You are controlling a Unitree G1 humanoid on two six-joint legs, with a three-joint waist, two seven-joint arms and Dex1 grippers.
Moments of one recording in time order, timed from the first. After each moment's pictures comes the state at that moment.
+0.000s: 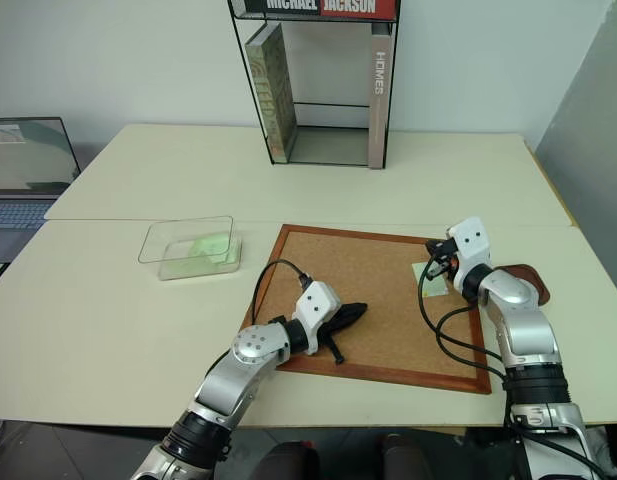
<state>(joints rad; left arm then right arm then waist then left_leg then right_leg) -0.26 0.21 -0.34 0.01 -0.05 0.22 -0.62 -0.41 -0.45 -0.07 0.11 0.18 0.34 0.55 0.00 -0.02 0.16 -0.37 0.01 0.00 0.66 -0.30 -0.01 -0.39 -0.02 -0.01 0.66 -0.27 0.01</state>
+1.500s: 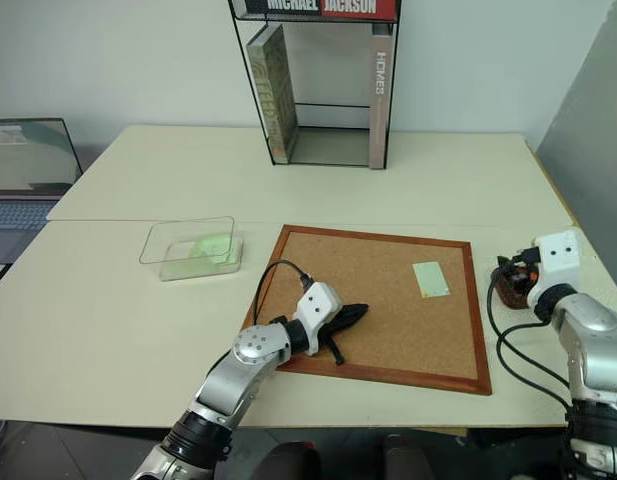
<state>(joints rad) -0.26 0.21 -0.35 0.02 -0.04 0.21 -0.64 -0.16 -0.58 -0.31 -0.07 0.28 0.49 0.48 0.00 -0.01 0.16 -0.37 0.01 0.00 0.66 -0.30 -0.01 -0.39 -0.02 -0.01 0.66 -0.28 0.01</state>
